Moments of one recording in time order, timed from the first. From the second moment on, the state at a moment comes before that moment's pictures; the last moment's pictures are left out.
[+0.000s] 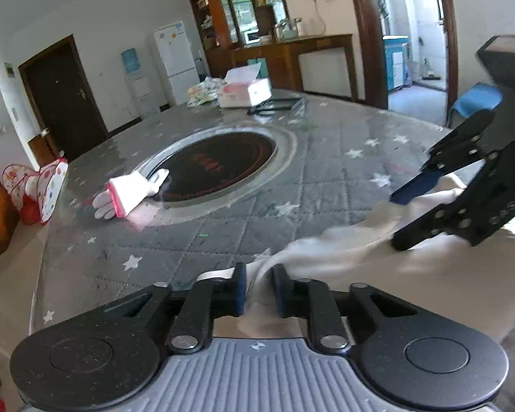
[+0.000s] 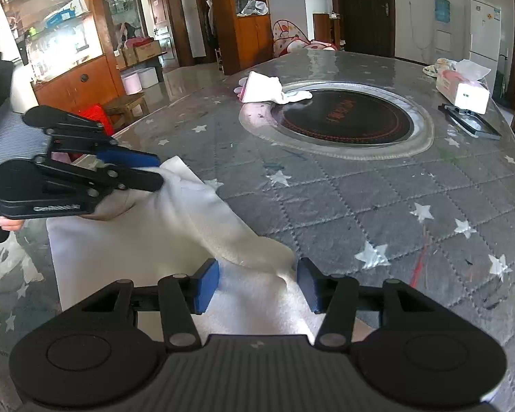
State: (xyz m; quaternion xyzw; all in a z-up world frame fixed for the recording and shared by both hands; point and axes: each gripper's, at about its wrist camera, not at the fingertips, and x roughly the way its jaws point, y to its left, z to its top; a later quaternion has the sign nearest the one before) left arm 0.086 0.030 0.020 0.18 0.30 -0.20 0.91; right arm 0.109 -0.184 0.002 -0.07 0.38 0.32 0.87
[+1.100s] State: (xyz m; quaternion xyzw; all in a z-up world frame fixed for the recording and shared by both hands) left arm 0.026 0.095 0.011 -0.03 0.39 -0.16 0.91; right arm 0.039 -0.151 0.023 -0.13 0.33 0.36 0.86
